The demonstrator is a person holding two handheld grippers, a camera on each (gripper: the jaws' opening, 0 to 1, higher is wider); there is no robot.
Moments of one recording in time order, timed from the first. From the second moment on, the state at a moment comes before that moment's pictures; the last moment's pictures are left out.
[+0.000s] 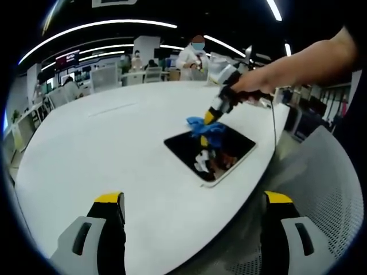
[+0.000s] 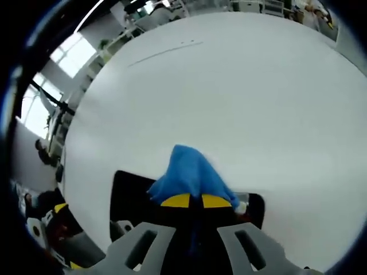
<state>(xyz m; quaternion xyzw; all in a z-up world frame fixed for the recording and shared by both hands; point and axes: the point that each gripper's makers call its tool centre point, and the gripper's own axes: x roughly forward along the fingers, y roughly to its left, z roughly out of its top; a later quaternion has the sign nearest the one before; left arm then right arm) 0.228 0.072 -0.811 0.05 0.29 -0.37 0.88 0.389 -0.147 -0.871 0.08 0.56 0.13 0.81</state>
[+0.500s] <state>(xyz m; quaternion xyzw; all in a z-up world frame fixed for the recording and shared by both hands) 0.229 0.073 -0.809 0.04 0.29 -0.36 0.89 0.382 -0.147 -0.870 0.08 0.55 0.10 0.82</state>
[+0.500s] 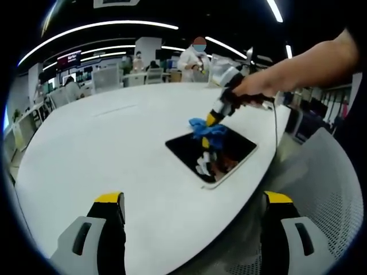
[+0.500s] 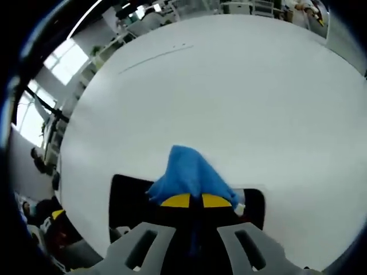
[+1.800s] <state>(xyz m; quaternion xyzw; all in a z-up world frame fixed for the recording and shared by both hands) 0.230 0.075 -0.809 0.05 0.28 -0.36 0.89 0.309 -0.146 -0.870 0.13 0.55 0.11 0.81</state>
